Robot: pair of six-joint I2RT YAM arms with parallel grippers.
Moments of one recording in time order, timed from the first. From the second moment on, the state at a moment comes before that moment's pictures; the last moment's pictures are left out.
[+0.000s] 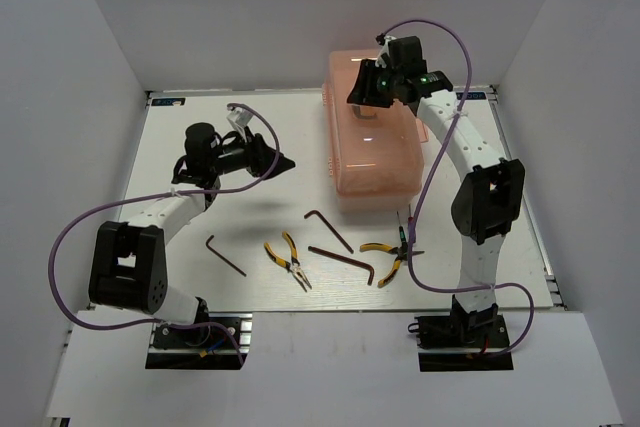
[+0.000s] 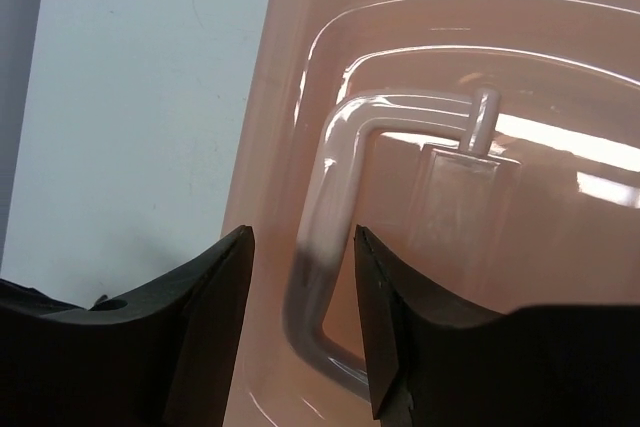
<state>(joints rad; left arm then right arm) -0.17 1.46 0.83 0.42 0.93 -0.37 0.37 2.01 2.00 -0.61 -0.27 0.36</state>
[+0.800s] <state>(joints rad) -0.34 1.79 1.32 0.49 0.86 -0.45 0.31 2.02 1.98 -0.56 -0.47 0.51</state>
